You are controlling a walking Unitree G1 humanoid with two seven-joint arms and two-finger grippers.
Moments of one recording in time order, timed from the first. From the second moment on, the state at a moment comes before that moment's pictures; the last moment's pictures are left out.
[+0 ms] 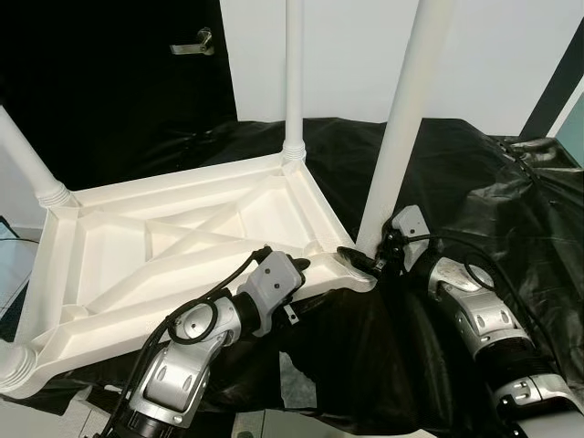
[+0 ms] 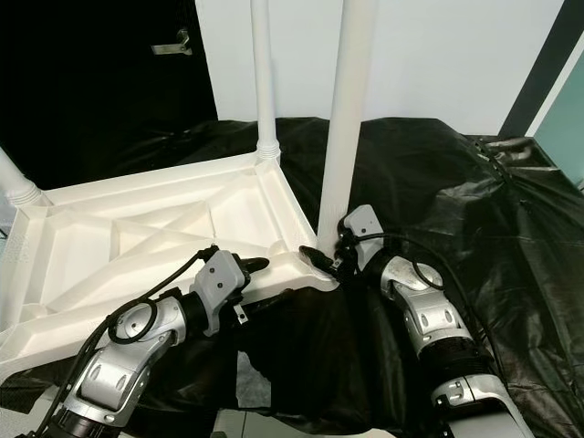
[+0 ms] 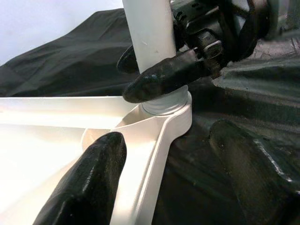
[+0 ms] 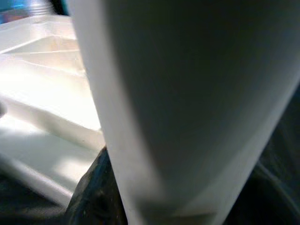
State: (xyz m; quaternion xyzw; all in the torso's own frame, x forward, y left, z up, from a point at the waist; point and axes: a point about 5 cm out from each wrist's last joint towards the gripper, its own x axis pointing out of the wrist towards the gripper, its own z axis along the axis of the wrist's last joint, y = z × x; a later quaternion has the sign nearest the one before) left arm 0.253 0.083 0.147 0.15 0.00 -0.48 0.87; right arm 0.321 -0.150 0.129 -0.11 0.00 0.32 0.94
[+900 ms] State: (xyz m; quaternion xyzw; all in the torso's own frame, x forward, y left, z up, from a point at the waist) left arm 0.252 0.079 0.152 0.15 -0.01 -0.48 0.86; right arm 0.299 -0.118 0.131 -0.06 -0.01 0.03 1.00
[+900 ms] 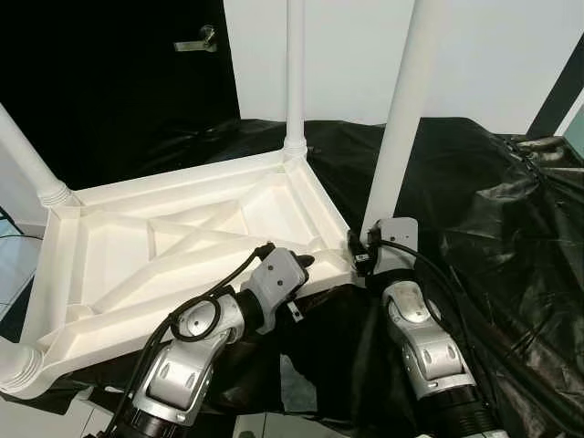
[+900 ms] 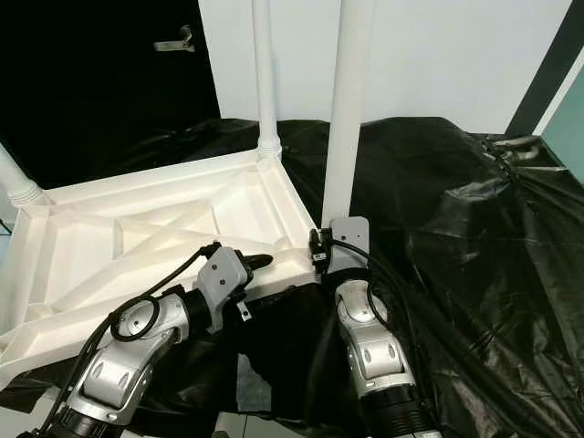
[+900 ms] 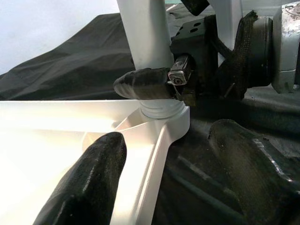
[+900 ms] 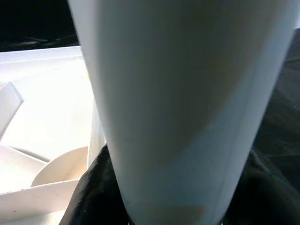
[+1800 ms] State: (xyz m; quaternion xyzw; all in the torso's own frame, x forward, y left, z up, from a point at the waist) left arm 0.254 0.078 0.156 0.16 -0.01 -0.48 0.86; right arm 0.312 -0.161 0.144 -0.12 -0.02 0.30 0.94
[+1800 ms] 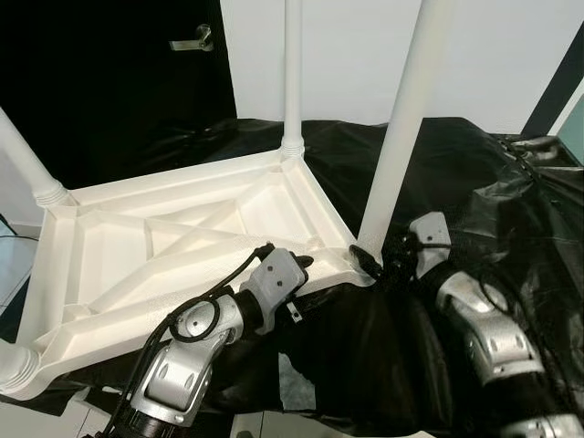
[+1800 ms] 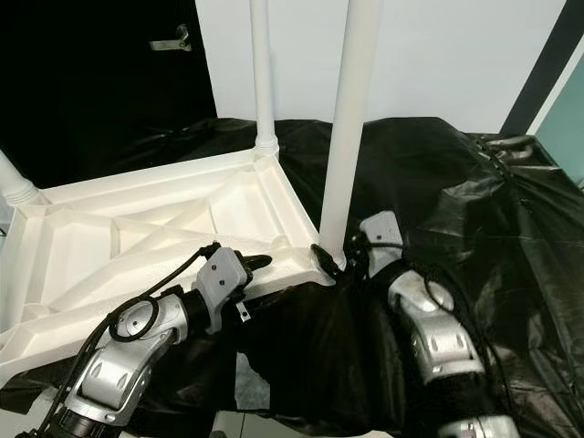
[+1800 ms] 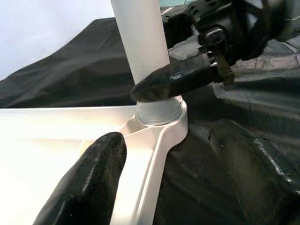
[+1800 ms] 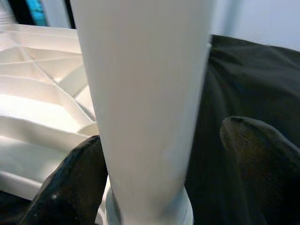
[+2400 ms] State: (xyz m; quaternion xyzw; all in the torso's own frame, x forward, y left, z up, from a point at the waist) left arm 0.256 0.077 0.157 0.16 -0.01 -0.48 0.86; right arm 0.326 -0.156 0.135 -0.13 0.00 0.36 0.92
